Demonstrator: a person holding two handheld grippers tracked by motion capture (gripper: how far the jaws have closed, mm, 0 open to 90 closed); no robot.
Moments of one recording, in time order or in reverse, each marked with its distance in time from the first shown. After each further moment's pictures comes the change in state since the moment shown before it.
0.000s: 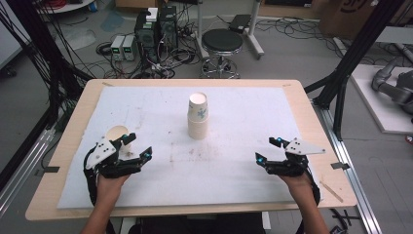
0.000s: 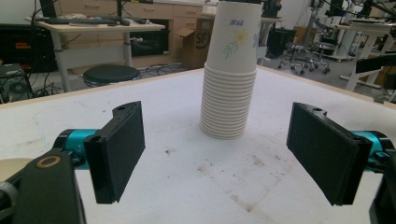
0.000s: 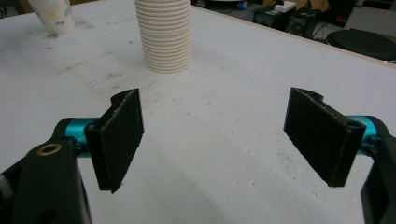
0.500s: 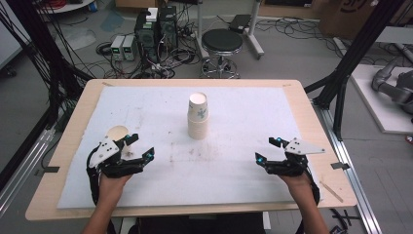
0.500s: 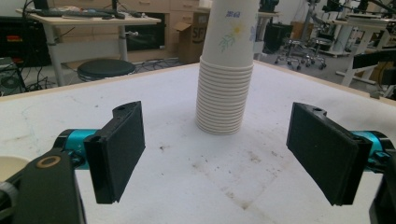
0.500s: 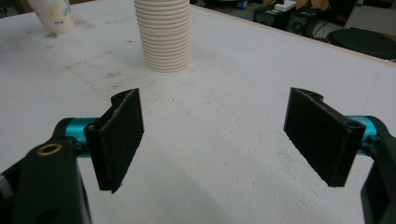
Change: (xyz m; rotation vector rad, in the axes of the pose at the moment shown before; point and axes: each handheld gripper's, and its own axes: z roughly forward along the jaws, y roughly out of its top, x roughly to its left) left arm -0.002 0.000 0.007 0.022 -0.016 -0.003; right arm -0.001 -0.001 0.000 -0.001 0.001 0.004
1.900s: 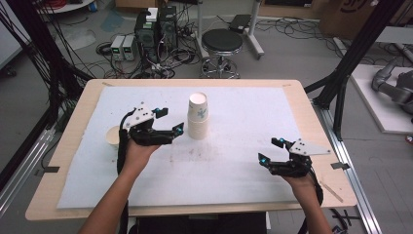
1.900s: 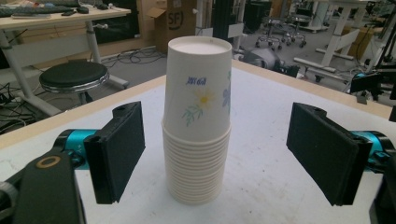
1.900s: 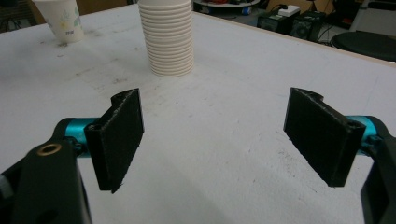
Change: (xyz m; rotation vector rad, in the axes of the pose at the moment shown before) left arm -0.019 0.075 0.091 0.092 -0.095 0.062; right arm -0.005 -0.003 -0.008 -0.028 0.025 0.022
